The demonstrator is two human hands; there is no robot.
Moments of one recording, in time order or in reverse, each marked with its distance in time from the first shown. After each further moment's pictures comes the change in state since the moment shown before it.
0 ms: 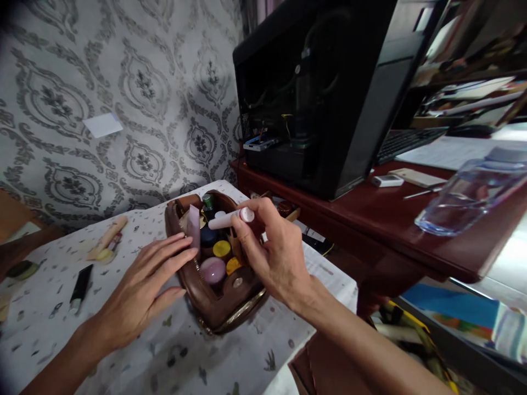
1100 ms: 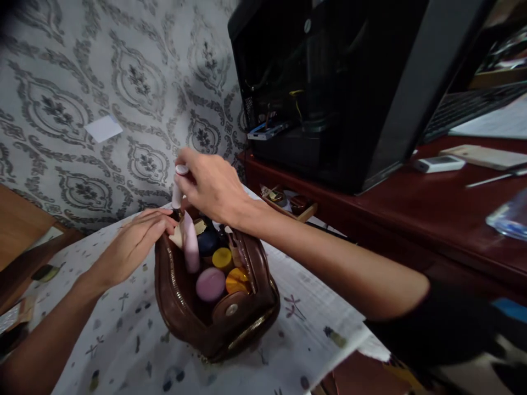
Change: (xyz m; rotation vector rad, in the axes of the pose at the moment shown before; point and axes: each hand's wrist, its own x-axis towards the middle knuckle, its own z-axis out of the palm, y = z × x) left_hand 0.067 -0.055 -0.010 -0.112 -0.118 -0.313; right_hand 0.112 0.024 0.051 -0.172 -0.359 -0.144
